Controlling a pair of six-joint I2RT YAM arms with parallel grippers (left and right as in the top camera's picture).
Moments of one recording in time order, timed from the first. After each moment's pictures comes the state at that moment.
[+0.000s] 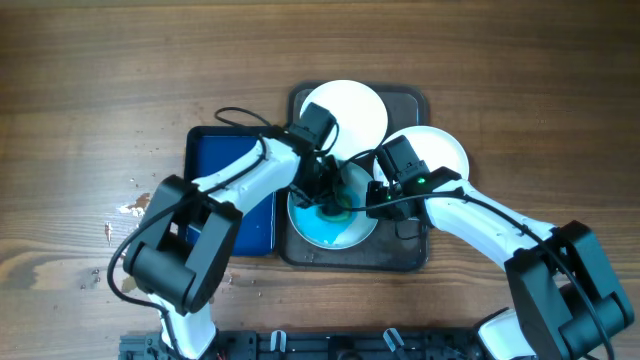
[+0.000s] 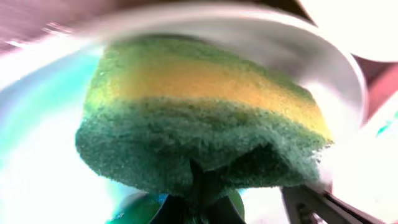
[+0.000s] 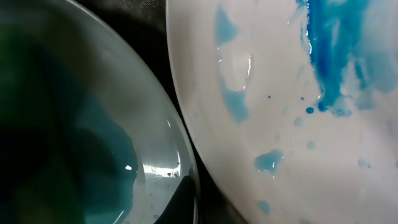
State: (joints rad) left arm -0.56 1.92 1.19 -0.66 0.37 -0.88; right arm 0.50 1.65 0.81 -0.44 -0.11 0.56
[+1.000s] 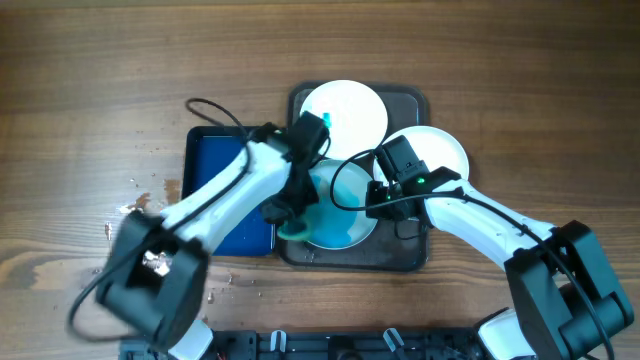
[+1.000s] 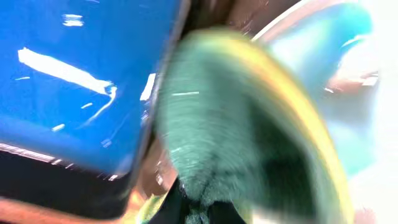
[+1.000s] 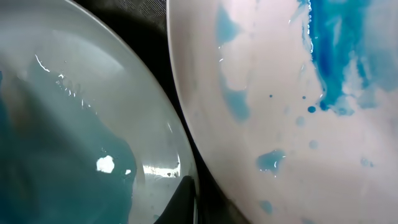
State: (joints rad) left arm -0.56 1.74 1.21 -1.09 0.03 -0.91; right arm 0.50 1.65 0.81 -0.45 -0.11 0.57
